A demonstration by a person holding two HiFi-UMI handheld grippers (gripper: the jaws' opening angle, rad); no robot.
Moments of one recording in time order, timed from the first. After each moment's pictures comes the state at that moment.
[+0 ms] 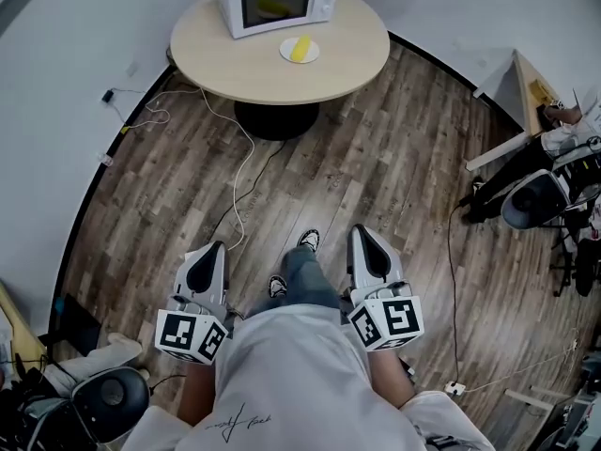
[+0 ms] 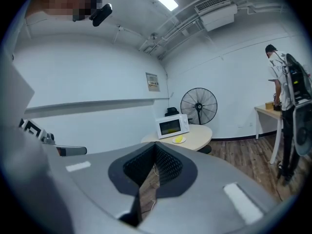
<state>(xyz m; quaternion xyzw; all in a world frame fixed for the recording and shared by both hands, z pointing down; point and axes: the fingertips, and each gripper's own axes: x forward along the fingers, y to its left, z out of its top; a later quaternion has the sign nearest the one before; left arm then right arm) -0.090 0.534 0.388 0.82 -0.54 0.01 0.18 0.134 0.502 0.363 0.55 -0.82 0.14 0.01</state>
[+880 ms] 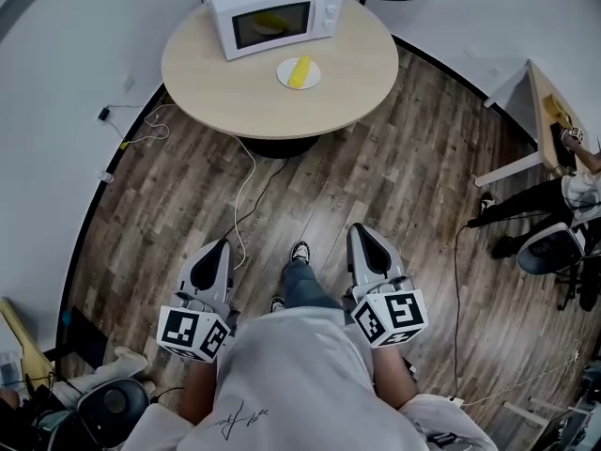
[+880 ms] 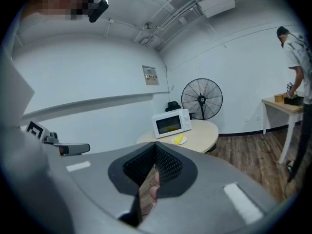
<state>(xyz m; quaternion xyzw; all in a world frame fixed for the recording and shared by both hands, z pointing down) -0.065 0.384 0.387 0.83 -0.54 0.02 0.18 0.149 0.350 0.377 0.53 -0.83 0.17 0.03</state>
